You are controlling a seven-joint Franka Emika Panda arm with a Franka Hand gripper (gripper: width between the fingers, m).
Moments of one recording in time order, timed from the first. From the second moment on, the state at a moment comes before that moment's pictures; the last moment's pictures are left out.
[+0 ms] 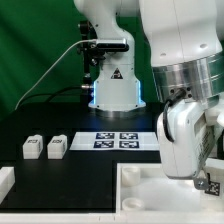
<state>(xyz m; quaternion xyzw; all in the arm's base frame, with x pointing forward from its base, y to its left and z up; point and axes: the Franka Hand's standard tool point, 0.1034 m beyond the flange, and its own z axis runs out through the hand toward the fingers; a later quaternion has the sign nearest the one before) 0.629 0.107 0.069 -0.52 0.85 0.08 0.08</state>
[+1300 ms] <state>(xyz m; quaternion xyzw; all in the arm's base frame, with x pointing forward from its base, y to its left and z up) 0.628 0.121 0.066 -0.96 0.27 0.00 0.06</state>
